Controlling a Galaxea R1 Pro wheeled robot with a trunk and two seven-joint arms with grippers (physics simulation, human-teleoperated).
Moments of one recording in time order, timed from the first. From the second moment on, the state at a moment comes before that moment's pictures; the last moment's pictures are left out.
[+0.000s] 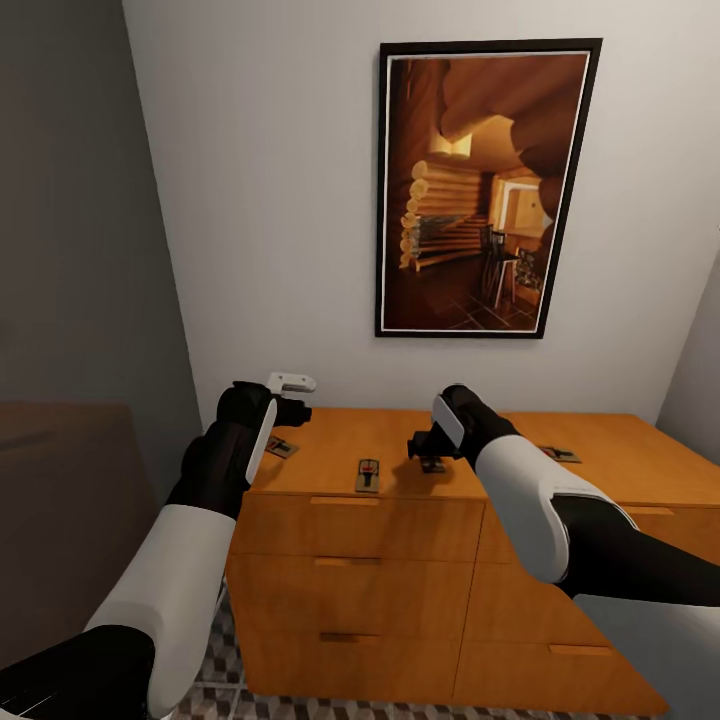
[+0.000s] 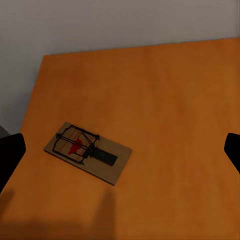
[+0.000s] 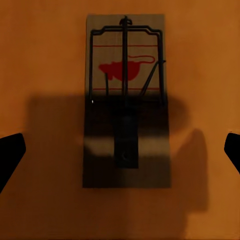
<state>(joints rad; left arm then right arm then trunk) -0.95 -0.17 -0.04 -1.12 -0.16 1.03 0.02 -1.27 0.16 -0.15 -0.28 0.00 0.96 -0.21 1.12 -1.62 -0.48</state>
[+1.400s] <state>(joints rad) -0.95 -0.17 -0.05 -1.11 -0.14 1.04 0.02 -1.27 0.16 -0.14 -0.25 0.00 0.92 -0.21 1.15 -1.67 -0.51</state>
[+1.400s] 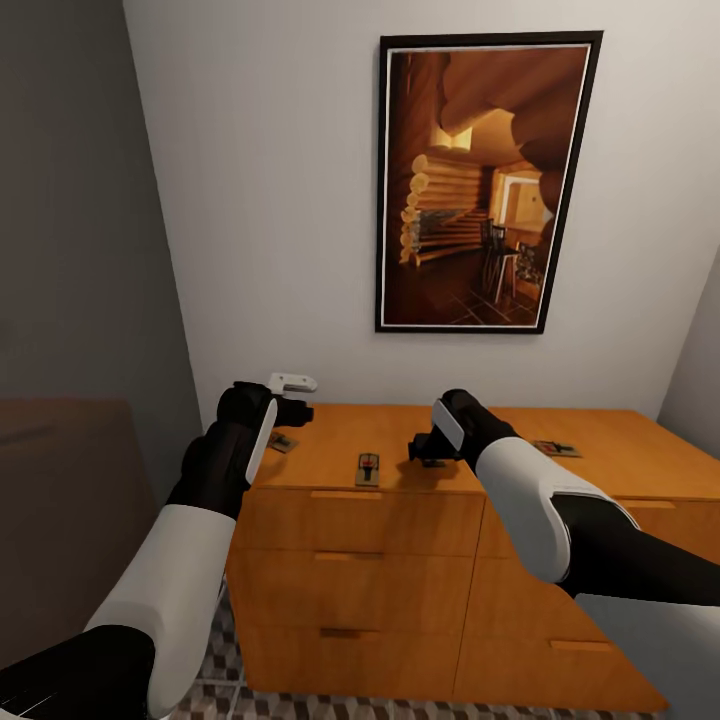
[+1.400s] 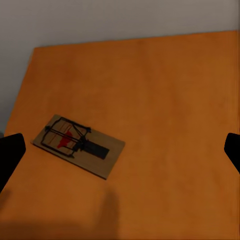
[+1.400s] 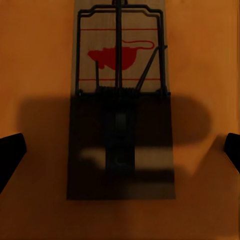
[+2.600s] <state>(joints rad) -0.95 -0.17 -0.05 -1.12 -0.11 1.04 0.02 -1.27 0.15 -0.14 -0.25 -0.01 0.92 -0.21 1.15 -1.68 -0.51</state>
